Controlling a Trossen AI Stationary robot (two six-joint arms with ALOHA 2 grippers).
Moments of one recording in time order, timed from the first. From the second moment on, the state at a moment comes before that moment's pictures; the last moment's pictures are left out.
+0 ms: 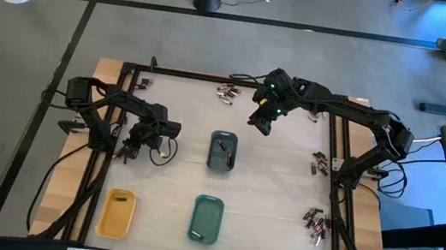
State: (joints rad) left arm 0.26 1.68 0.71 -1.16 -0.06 0.41; right arm -0.46 1.57 1.29 -0.66 -0.45 0.00
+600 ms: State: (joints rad) left arm 0.41 1.68 0.70 -1.13 -0.04 0.31; right arm -0.46 1.57 1.29 -0.69 -0.46 0.00
